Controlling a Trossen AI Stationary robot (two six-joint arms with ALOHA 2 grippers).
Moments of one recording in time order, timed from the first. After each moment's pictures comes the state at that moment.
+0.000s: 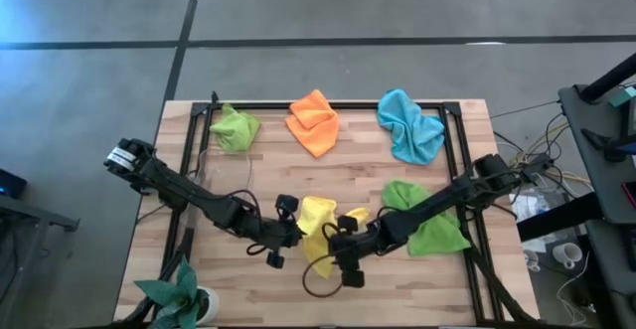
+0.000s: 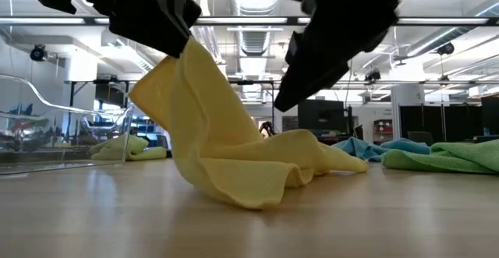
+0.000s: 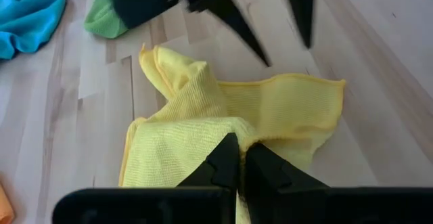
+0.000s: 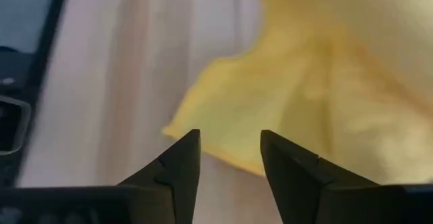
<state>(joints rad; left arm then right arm) -0.44 1.51 0.94 -0.17 -0.32 0.01 0.45 1.88 1.22 -0.24 0.10 0.39</state>
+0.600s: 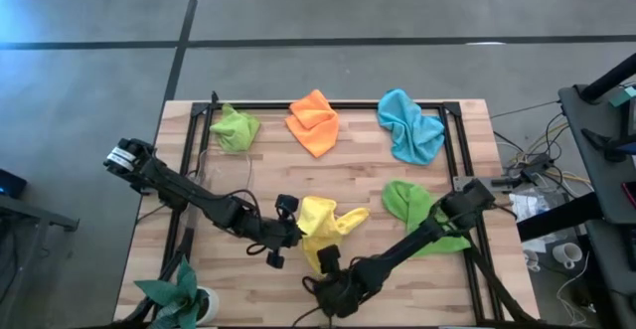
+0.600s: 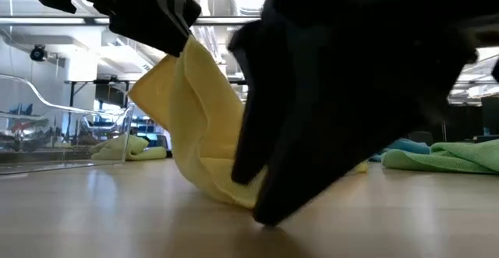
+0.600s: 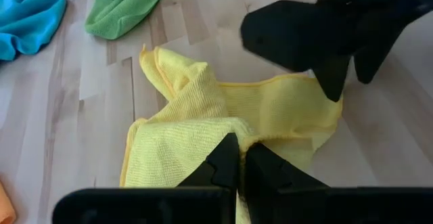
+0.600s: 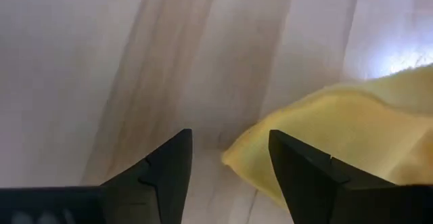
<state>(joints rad) -0.44 1.51 0.94 -0.17 -0.32 0.01 0.59 2.33 1.79 -0.68 0.36 0.13</state>
